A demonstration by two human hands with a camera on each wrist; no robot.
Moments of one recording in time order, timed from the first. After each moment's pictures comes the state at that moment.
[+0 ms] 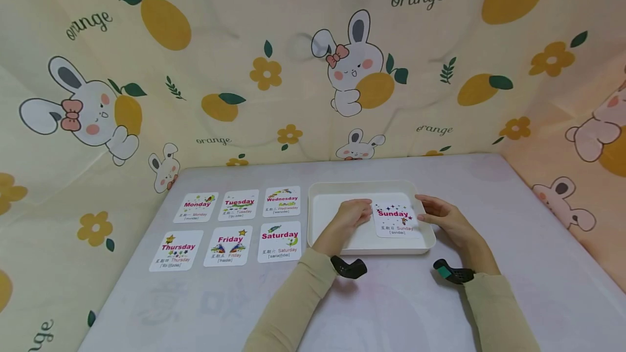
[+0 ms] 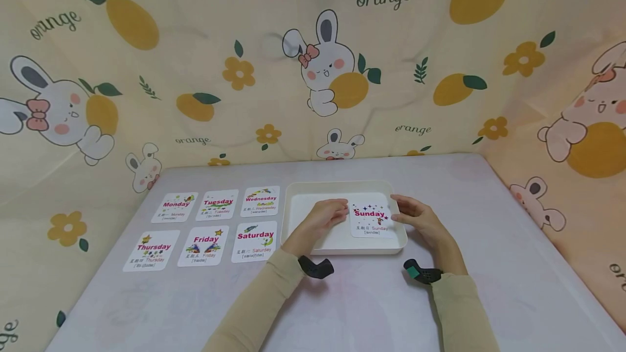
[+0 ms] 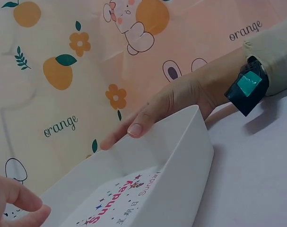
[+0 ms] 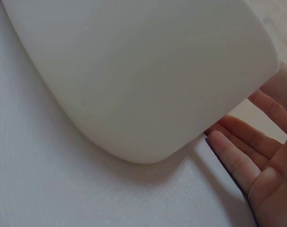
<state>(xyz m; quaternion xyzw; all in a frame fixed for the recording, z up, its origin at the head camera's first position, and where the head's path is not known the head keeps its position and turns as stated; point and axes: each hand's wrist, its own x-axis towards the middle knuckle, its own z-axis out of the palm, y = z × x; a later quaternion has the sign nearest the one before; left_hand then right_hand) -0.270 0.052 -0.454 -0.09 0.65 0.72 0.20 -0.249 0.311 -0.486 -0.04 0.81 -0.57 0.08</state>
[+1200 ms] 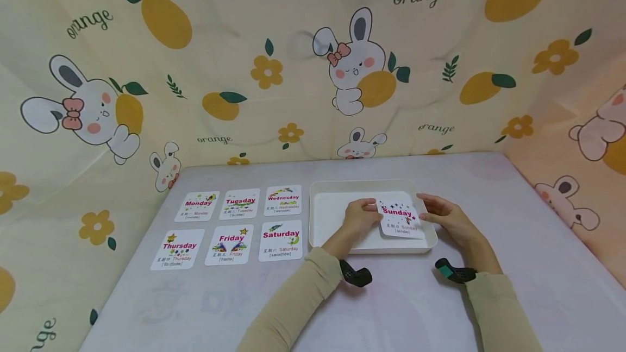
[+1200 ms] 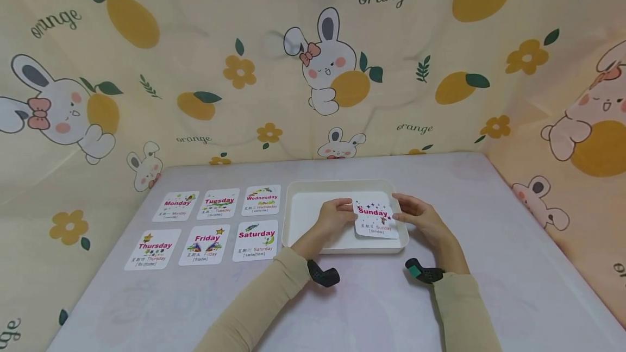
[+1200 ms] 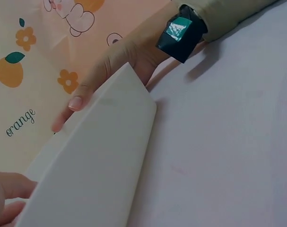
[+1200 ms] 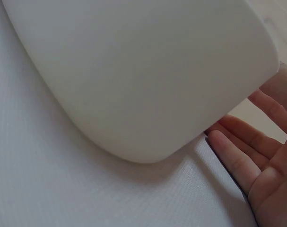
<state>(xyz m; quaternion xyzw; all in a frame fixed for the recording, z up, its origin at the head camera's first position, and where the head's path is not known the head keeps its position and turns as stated) -0.262 0.068 -0.464 -0.04 0.76 0.65 0.11 -0.248 0.312 -0.484 -0.05 0.82 -0.56 0.08</state>
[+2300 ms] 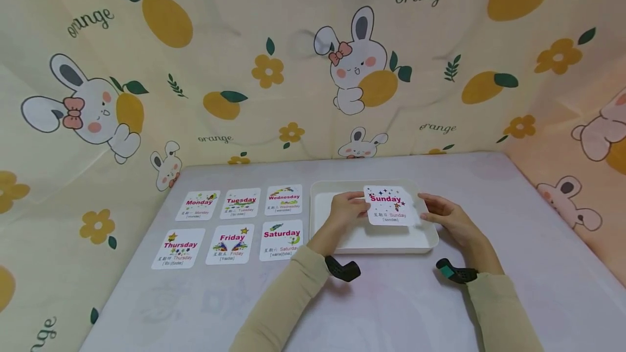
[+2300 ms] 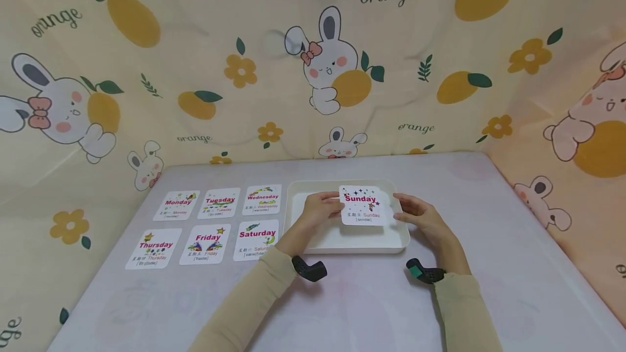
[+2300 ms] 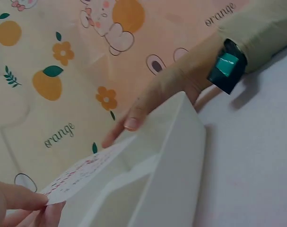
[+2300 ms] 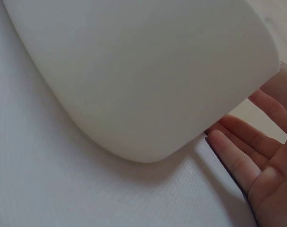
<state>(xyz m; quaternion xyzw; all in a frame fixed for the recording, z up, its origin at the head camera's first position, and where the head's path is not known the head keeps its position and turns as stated) -0.266 0.037 -0.442 -0.05 0.71 0.70 0.12 -0.248 0.310 -0.481 -0.05 0.84 -0.54 0.08</state>
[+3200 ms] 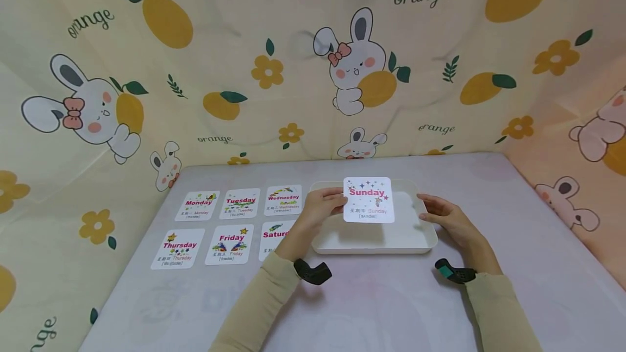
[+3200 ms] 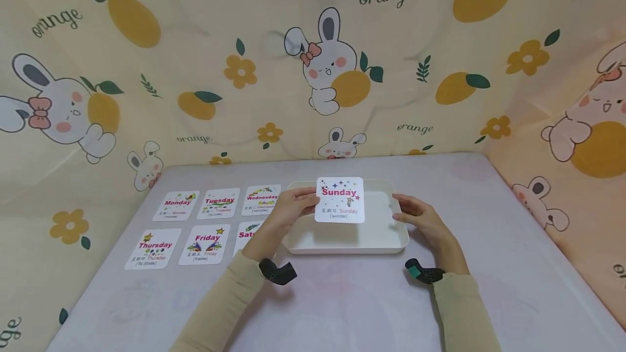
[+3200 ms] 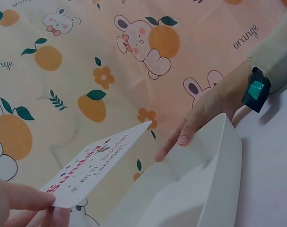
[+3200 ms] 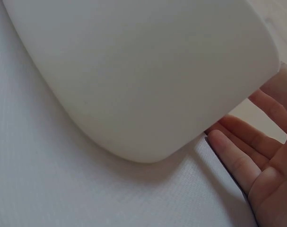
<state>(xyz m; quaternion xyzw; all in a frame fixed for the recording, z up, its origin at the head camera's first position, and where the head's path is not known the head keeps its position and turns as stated) -0.255 -0.021 -0.410 -0.03 0.71 0.69 0.13 -0.247 0.311 -0.480 -0.05 0.82 -0.56 0.08</state>
